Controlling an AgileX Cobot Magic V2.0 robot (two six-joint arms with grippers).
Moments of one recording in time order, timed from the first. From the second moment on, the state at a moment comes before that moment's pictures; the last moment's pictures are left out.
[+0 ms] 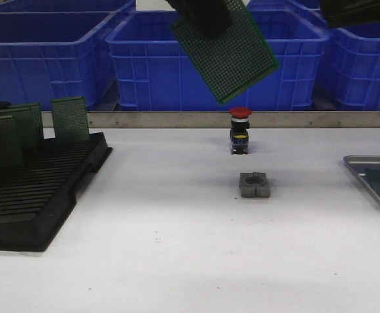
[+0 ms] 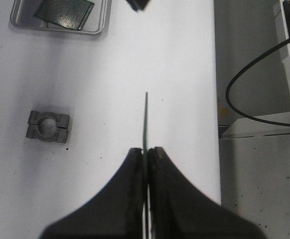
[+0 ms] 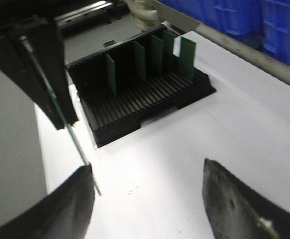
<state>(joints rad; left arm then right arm) -0.58 1.78 -1.71 -0.64 1.24 1.04 -0.15 1.44 -0.91 1.36 1.18 -1.71</state>
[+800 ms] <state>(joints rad) -0.58 1.78 -1.71 -0.66 1.24 1.04 0.03 1.50 -0.91 1.31 1.12 -1.72</state>
